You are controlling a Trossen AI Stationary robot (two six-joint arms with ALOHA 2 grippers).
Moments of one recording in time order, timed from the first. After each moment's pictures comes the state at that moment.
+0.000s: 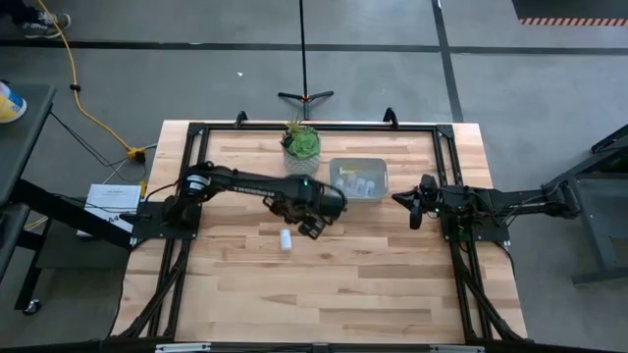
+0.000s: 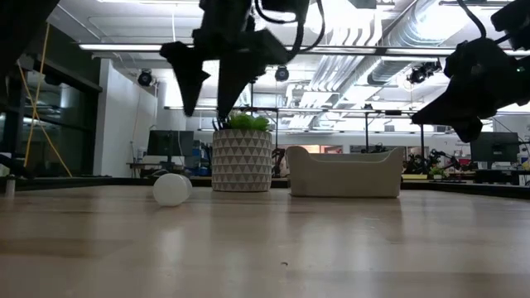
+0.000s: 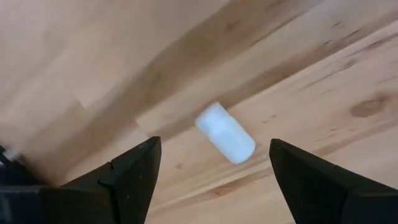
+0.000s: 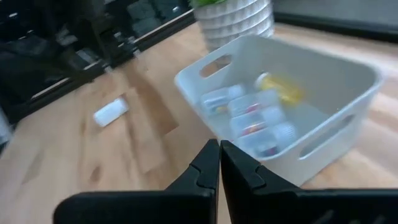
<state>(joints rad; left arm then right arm) -0.06 2.09 1.93 -1.54 -0.04 -1.04 0.04 0.23 0.08 -0.19 0.34 0.52</state>
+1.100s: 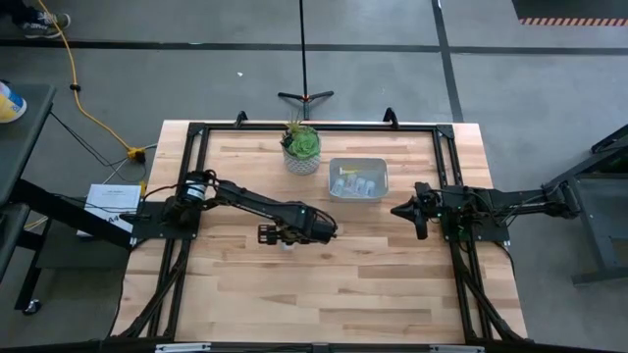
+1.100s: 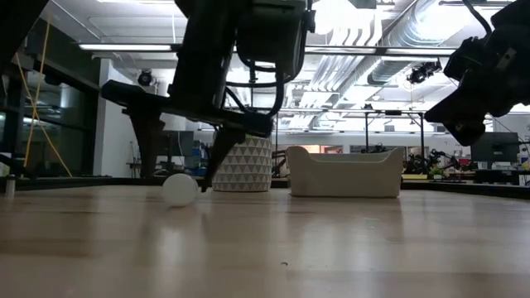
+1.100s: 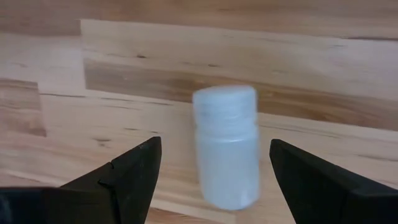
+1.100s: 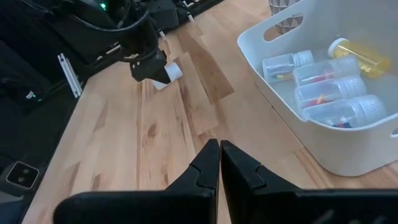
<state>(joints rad) -0.16 2.09 1.58 -1.19 -0.01 -1.80 0.04 0.23 0.08 -0.20 0.07 0.52</state>
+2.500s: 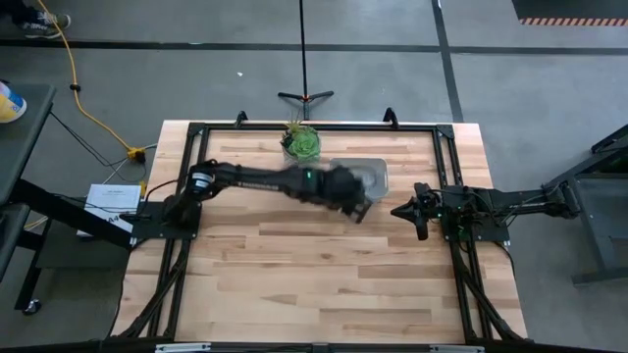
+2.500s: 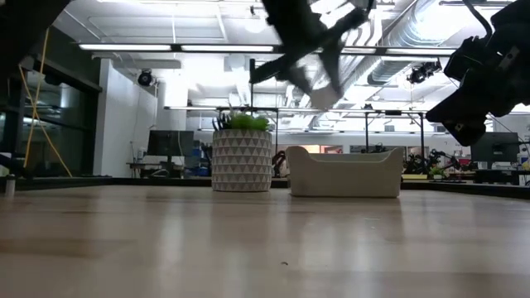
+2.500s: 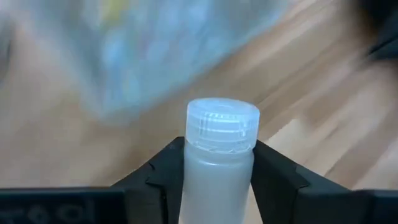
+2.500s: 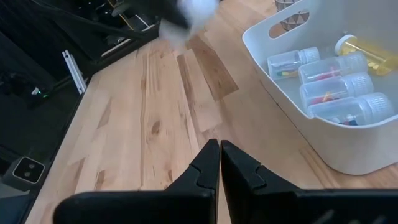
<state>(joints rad) -0.04 2.13 1.98 -0.92 -0.27 -0.99 0.04 0.23 0.08 -0.21 0.05 0.52</state>
